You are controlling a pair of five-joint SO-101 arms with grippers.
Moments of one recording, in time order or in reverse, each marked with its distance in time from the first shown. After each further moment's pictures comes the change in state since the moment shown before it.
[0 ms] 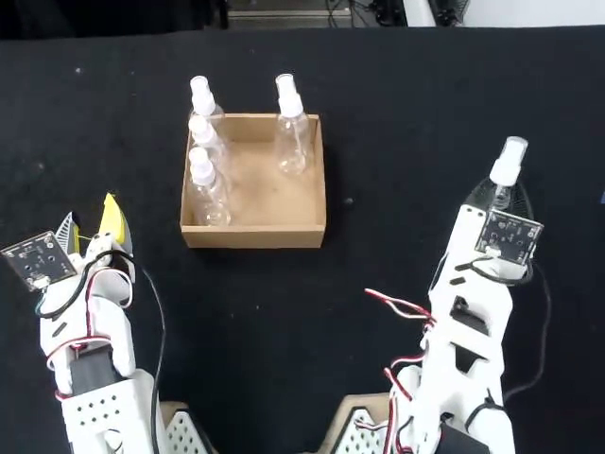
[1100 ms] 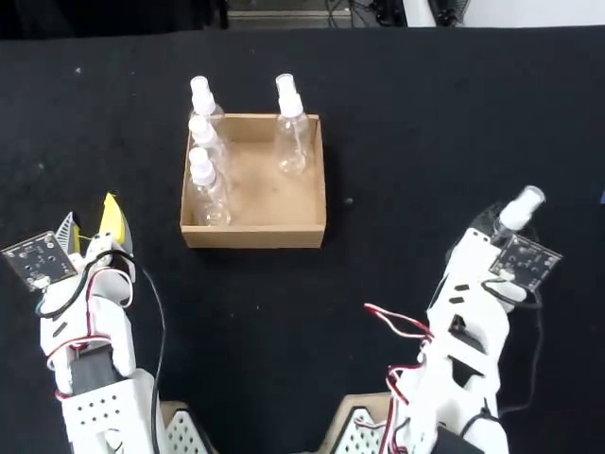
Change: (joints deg) left arm 0.0 0.0 0.0 0.0 0.0; right arm 4.2 -1.1 7.2 2.5 -9.3
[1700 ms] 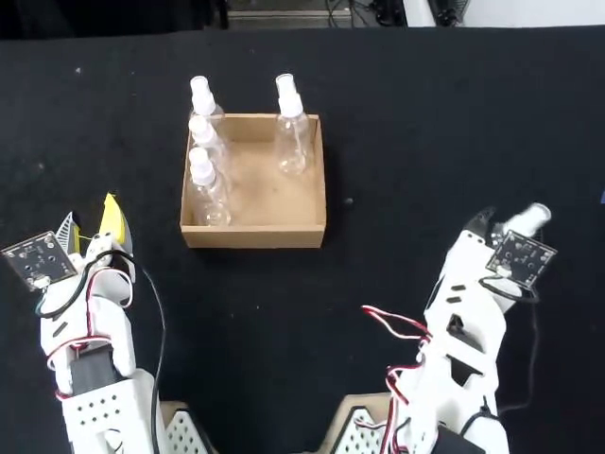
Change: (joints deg) left arm 0.0 -0.1 0.0 0.0 0.0; right arm -1.3 0.1 0.0 2.7 0.2
